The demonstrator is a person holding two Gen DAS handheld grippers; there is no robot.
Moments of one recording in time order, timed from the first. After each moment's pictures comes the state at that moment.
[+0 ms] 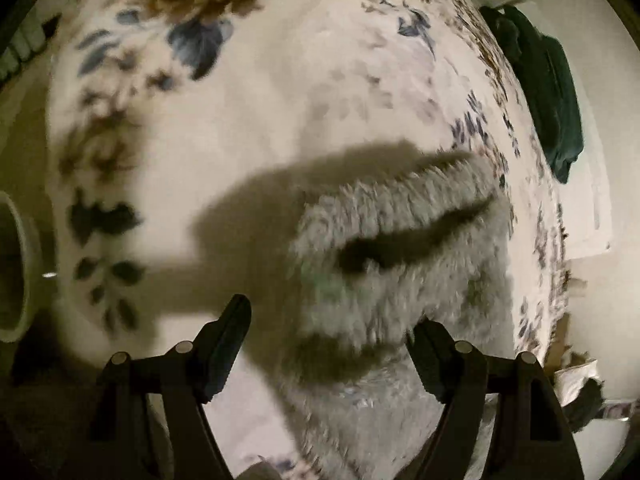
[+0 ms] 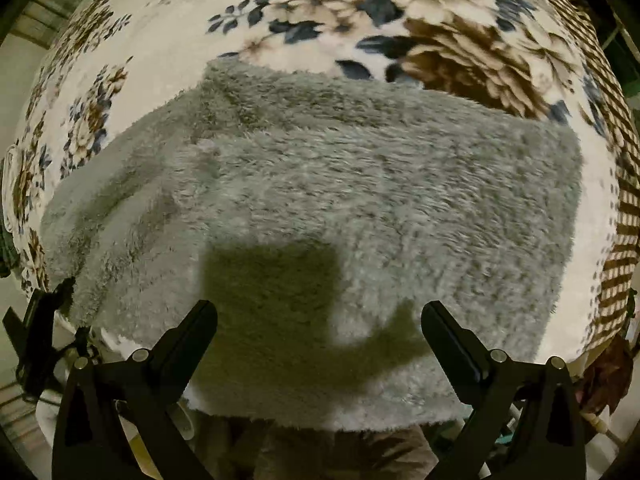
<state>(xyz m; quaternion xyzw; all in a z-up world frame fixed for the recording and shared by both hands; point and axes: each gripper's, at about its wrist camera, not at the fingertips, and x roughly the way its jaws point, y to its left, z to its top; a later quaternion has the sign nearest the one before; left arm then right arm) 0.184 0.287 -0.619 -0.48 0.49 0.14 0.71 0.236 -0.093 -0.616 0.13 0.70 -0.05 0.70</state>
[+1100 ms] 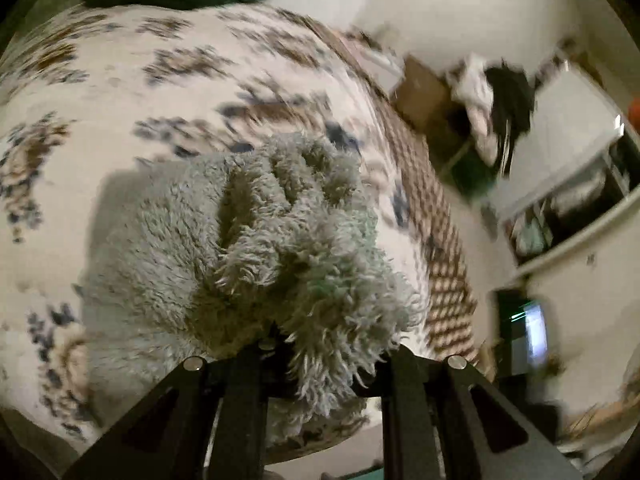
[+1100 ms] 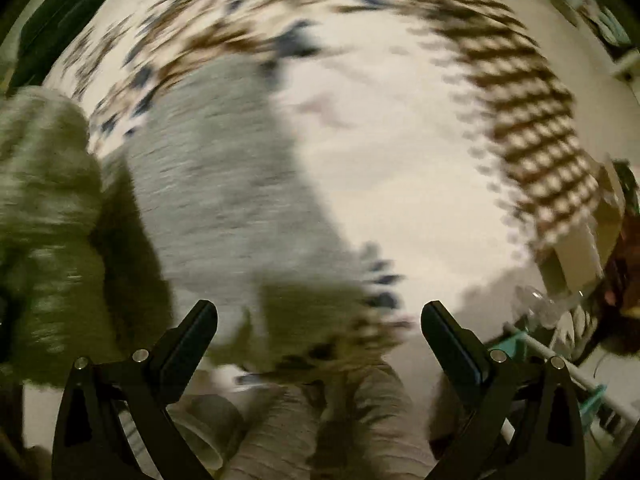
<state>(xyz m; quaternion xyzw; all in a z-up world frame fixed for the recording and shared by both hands) 0.167 -0.131 -0.455 -0.10 0.52 -0.28 0.80 0.069 -0.311 -0.595 0.28 0.65 -0.19 0.68</state>
